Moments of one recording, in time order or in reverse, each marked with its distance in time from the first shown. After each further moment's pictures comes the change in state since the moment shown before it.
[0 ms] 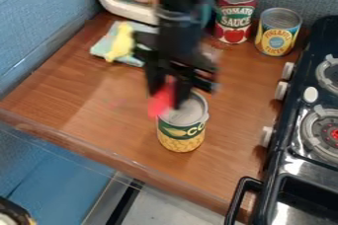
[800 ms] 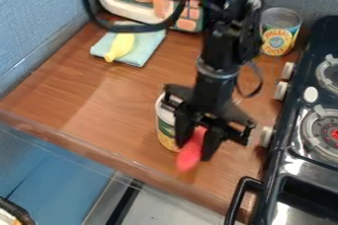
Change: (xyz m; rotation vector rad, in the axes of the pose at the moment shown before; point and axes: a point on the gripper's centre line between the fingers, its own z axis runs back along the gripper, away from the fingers) arm -0.024 -0.032 -0.050 -0.028 0.193 0.077
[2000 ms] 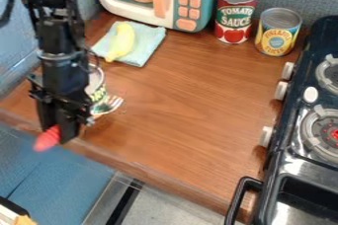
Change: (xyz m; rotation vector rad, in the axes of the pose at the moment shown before) arm -0.048 0.170 -0.024 -0.056 0.094 -0.043
